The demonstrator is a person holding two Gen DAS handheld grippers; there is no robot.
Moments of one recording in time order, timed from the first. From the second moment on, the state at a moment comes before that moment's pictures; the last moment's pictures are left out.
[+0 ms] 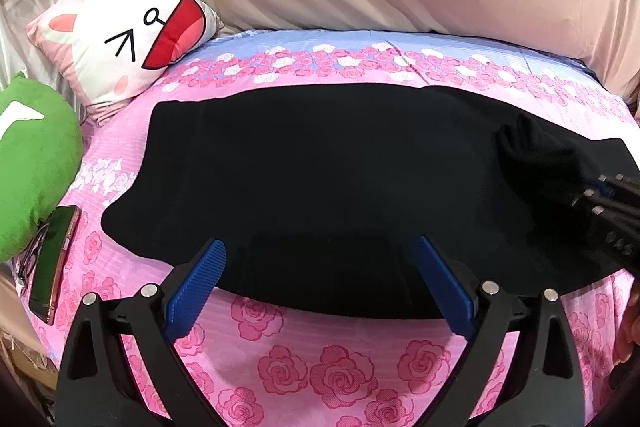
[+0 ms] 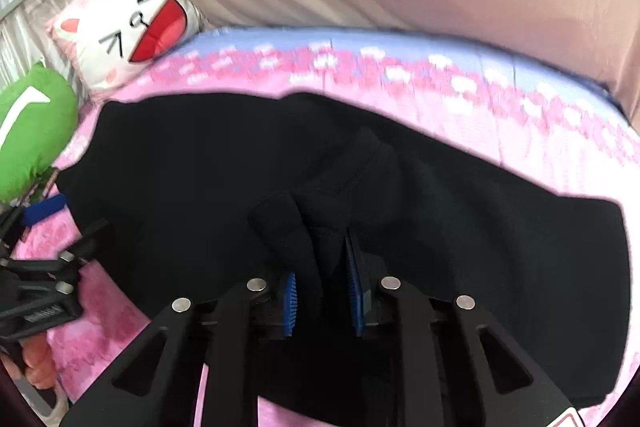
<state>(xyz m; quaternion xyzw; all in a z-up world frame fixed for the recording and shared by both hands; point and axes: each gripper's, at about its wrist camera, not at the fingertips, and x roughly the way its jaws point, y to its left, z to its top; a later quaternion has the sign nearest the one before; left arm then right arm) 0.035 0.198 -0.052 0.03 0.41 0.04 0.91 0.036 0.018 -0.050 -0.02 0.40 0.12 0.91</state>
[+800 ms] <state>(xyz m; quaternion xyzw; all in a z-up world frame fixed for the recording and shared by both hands) 0.032 0.199 -0.061 0.00 0.44 0.06 0.90 -0.063 -0.224 -0.060 0.24 0.41 0.00 0.88</state>
